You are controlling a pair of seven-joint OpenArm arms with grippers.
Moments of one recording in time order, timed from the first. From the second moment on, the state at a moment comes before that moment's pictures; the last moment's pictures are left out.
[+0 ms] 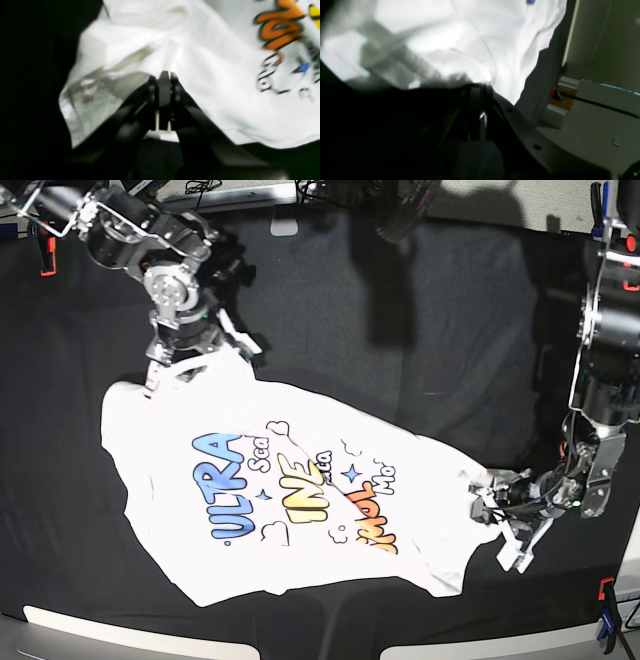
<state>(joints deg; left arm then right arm) -40.6 -19.1 17.9 32.4 -28.1 -32.8 28.3 0.1 36.5 -49.8 100.4 -29.6 -3.0 -61.4</state>
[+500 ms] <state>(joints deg) -17.2 -30.5 11.5 64.7 -28.4 -27.1 33.6 -16.1 39.0 -39.4 102.5 -29.2 -3.2 -59.1</state>
